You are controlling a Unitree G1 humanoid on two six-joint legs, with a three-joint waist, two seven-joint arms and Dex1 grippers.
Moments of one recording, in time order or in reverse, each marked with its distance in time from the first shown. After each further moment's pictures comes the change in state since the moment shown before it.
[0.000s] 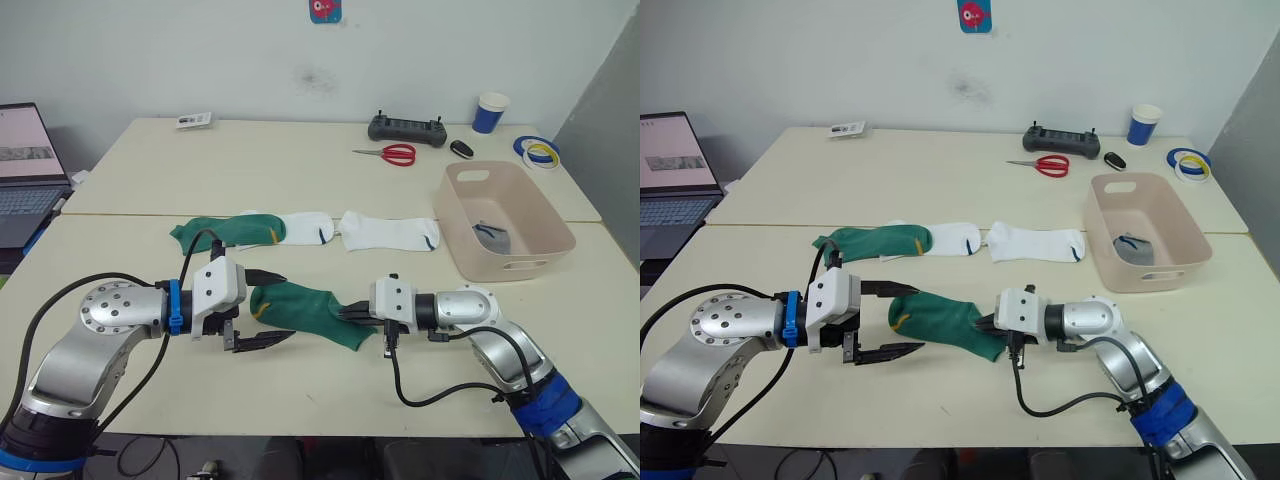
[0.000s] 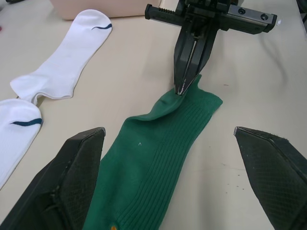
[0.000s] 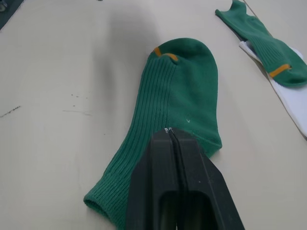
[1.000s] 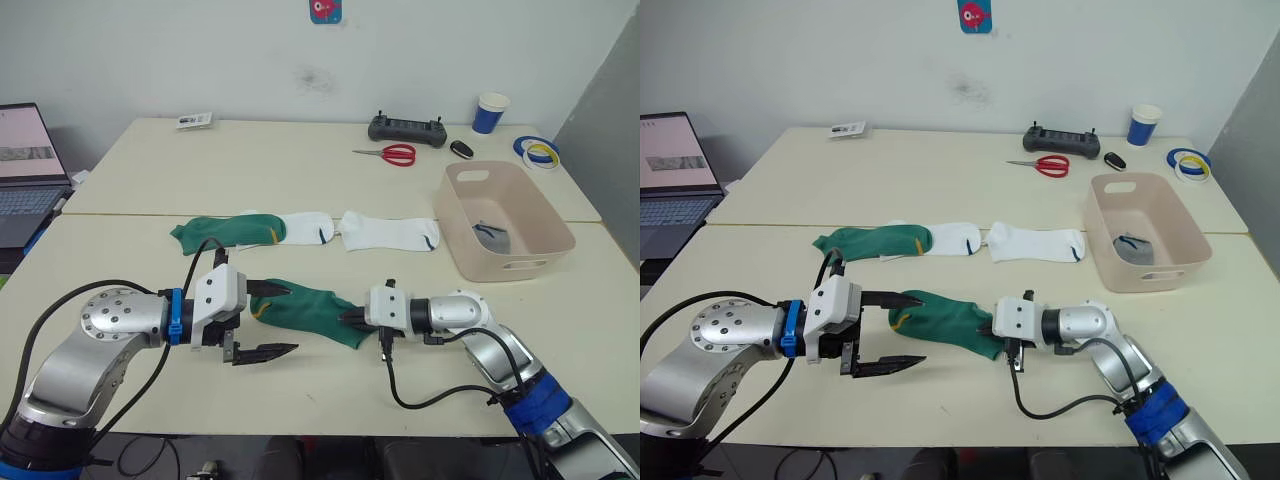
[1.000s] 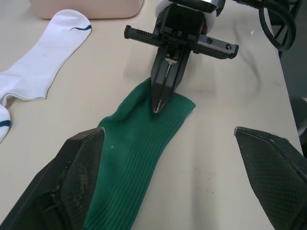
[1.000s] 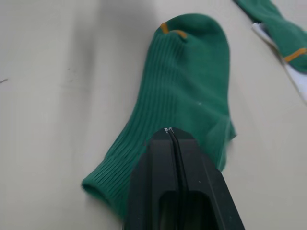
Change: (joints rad) left arm 0.032 0.007 0.006 -0.047 -0.054 0.045 -0.021; right arm -0.030 0.032 0.008 0.095 -0.076 -0.063 -0.011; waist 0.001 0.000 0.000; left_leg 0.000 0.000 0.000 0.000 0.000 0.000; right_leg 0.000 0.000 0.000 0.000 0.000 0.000
